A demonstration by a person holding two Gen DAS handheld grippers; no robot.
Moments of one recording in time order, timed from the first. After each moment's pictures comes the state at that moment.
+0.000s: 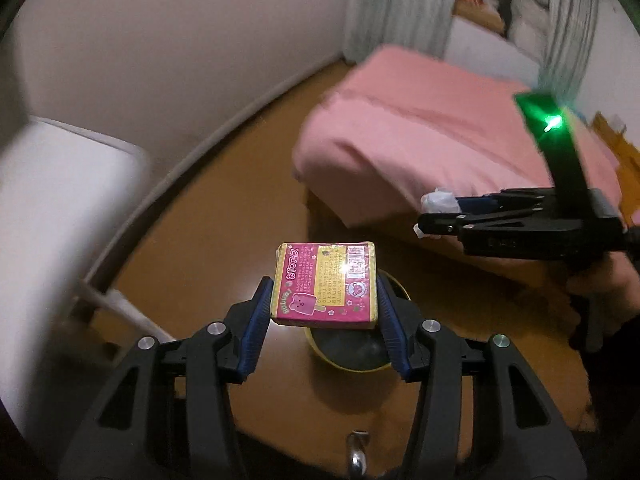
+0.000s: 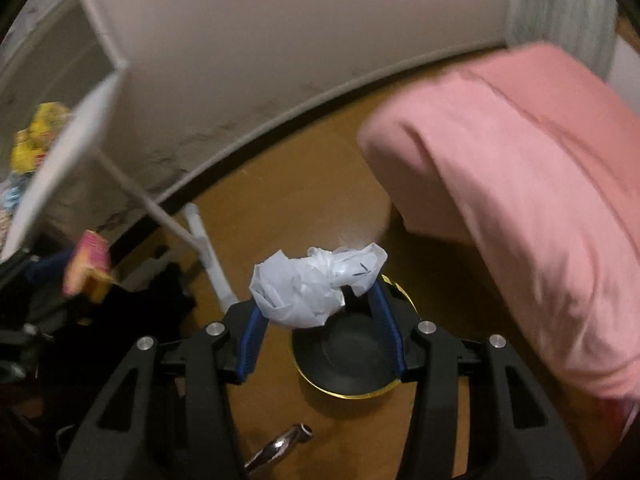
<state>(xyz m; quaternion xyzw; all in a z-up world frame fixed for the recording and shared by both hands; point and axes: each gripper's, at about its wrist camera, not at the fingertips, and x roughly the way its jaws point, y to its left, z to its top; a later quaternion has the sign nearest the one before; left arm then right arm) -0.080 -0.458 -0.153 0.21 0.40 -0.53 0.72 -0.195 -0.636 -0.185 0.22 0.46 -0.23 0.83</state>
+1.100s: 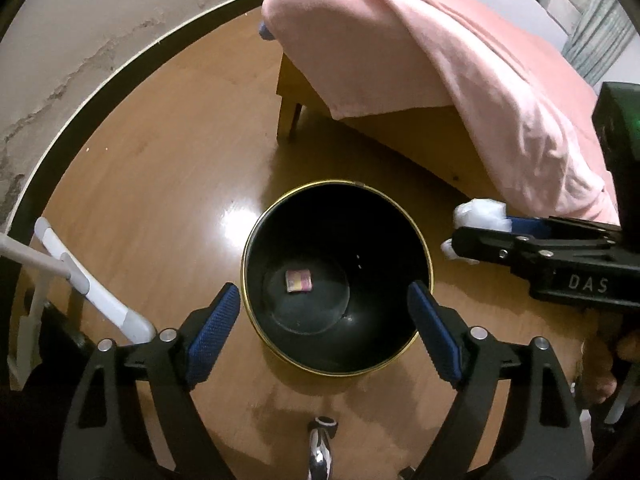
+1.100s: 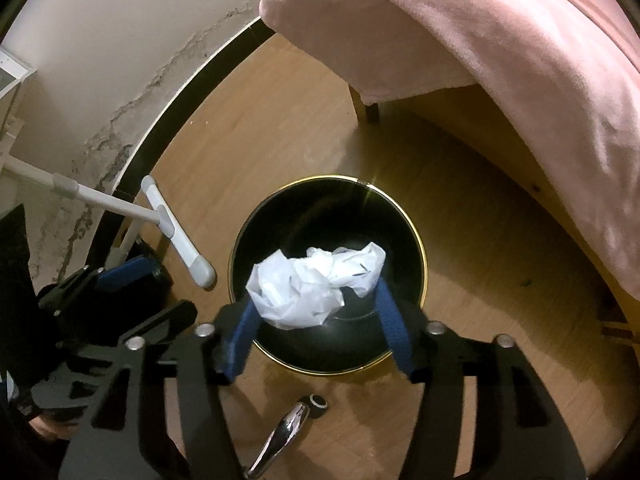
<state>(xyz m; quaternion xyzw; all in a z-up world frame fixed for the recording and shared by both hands) -0.059 -0.546 -0.347 0.22 0.53 -0.50 0.65 -0.217 -0.685 -0.353 0.35 0.52 -0.24 0.74</state>
